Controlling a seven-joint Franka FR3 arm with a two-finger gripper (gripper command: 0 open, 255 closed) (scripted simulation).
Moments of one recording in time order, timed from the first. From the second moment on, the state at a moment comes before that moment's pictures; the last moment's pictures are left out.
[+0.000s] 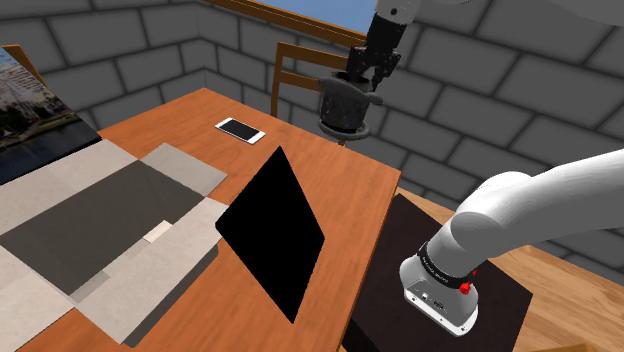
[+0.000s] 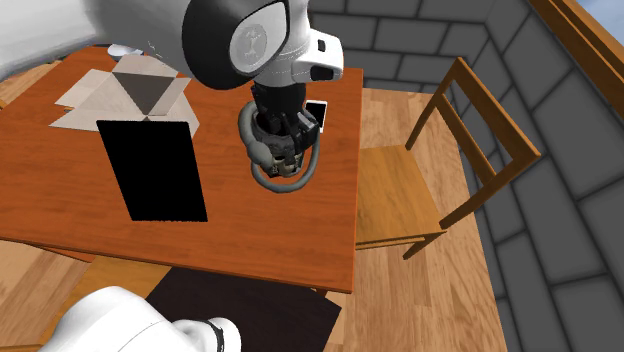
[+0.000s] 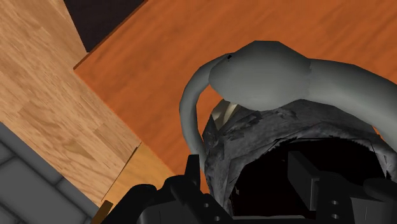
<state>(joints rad) -0.05 -0.54 -0.01 -2.25 0.06 1.80 0.20</state>
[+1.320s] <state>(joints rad) -0.03 -0.47 0.03 -1.96 0.07 1.57 0.26</state>
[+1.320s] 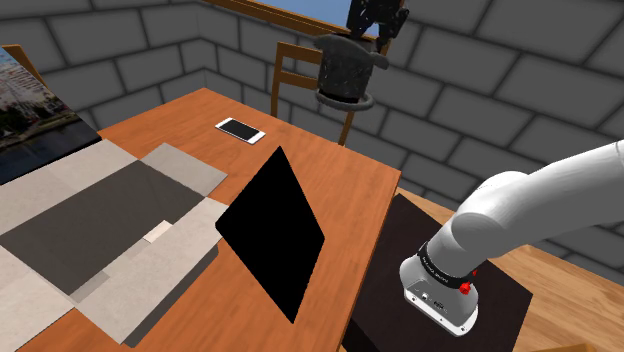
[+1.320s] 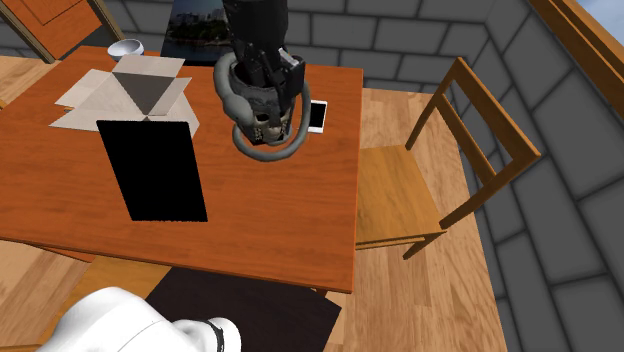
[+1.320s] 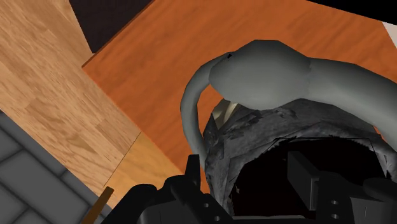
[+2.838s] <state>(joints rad) 0.12 -0.10 0.42 -1.61 0.05 1.63 0.80</state>
